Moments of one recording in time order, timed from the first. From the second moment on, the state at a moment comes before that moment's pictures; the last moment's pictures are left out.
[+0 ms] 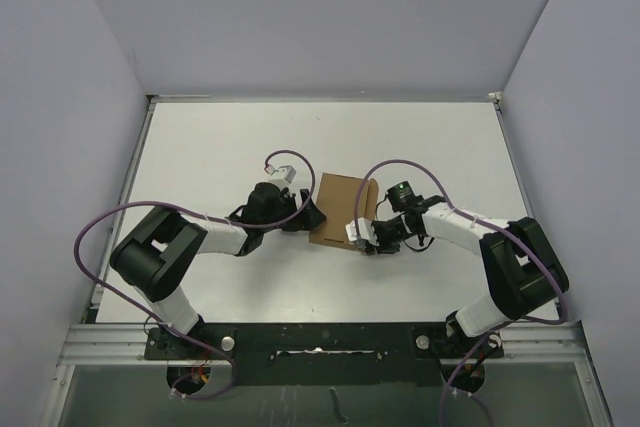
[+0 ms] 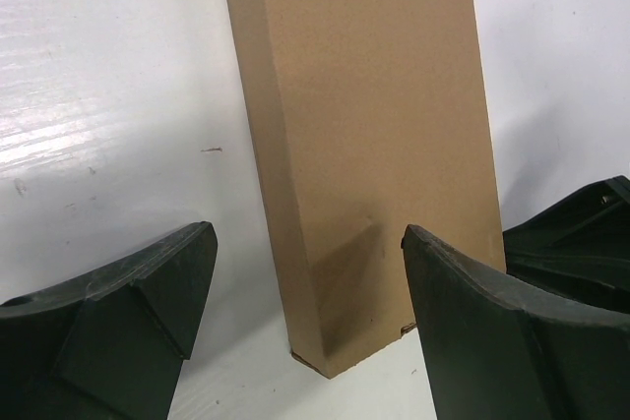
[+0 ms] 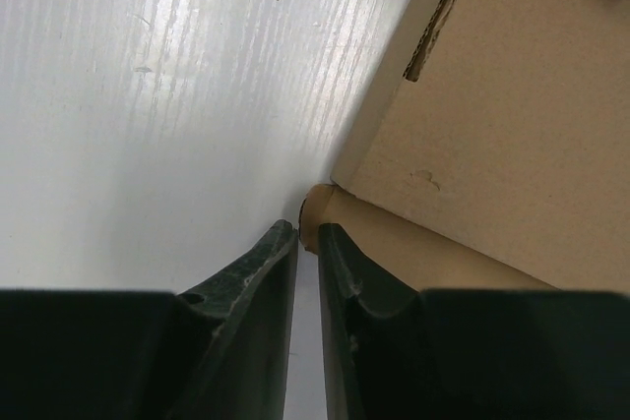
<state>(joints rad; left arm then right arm) -0.61 1.69 0.62 0.55 0.18 -0.65 0.45 1.52 0.75 -0.50 -0.66 -1.32</state>
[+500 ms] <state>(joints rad) -0.62 1.69 0.62 0.55 0.18 -0.65 0.45 1.52 0.75 -0.49 -0.65 -1.28</state>
